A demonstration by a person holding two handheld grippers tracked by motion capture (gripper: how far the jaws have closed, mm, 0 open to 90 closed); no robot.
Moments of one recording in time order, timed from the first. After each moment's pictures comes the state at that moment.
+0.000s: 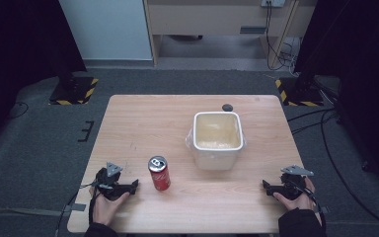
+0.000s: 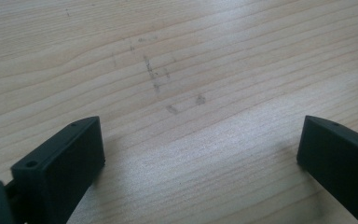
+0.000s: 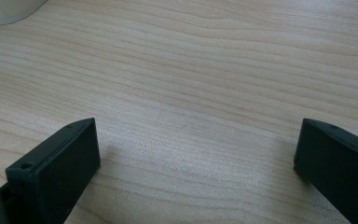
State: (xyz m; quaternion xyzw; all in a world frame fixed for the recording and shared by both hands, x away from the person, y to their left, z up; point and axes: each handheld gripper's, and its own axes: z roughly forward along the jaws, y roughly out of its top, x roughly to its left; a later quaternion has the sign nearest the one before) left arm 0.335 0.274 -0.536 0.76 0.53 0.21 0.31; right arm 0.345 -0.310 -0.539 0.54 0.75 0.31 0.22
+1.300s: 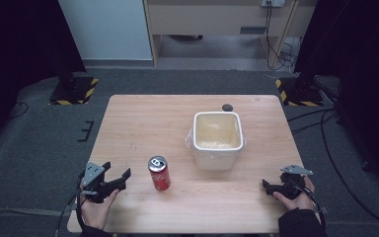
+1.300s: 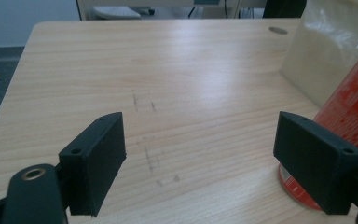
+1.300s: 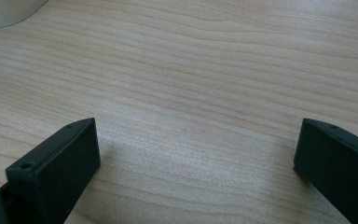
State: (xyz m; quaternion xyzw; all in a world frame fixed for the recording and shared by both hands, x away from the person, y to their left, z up) left arm 0.301 0.284 -0.479 0.67 0.51 0.28 0.47; right arm 0.347 -0.310 -0.539 0.54 0.75 0.31 0.22
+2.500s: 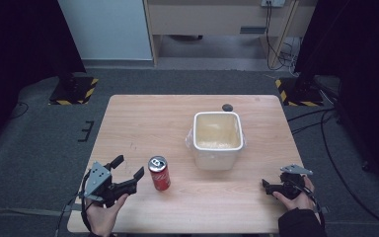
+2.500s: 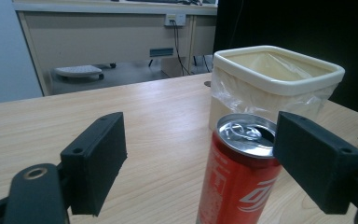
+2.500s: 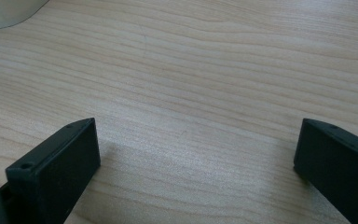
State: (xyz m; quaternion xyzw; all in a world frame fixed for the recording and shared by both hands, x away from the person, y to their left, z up) left arm 0.278 0.236 -0.432 0.67 0.41 0.29 0.55; right arm 0.348 -0.309 -0.539 0.54 0.75 0.31 0.22
